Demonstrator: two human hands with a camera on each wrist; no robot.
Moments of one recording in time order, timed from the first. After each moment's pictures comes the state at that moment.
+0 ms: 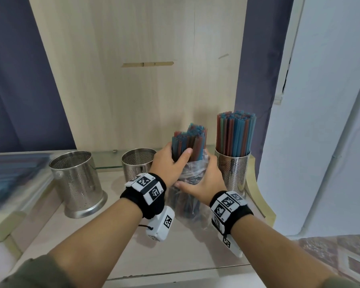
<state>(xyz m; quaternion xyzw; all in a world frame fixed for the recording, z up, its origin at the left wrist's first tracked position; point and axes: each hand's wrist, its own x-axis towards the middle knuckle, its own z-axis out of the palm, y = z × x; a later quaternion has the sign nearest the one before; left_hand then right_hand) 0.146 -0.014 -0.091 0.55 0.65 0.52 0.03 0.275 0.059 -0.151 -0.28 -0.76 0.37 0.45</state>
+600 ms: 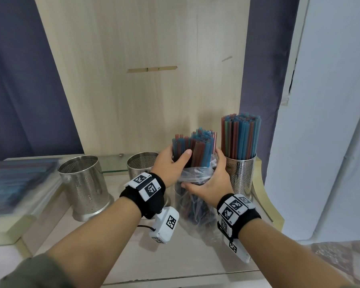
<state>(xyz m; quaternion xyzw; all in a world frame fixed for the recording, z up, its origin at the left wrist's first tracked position) 0.140 -0.015 -0.084 0.54 0.61 0.56 0.12 0.270 0.066 -0.155 -0.22 -0.72 0.42 0.51</state>
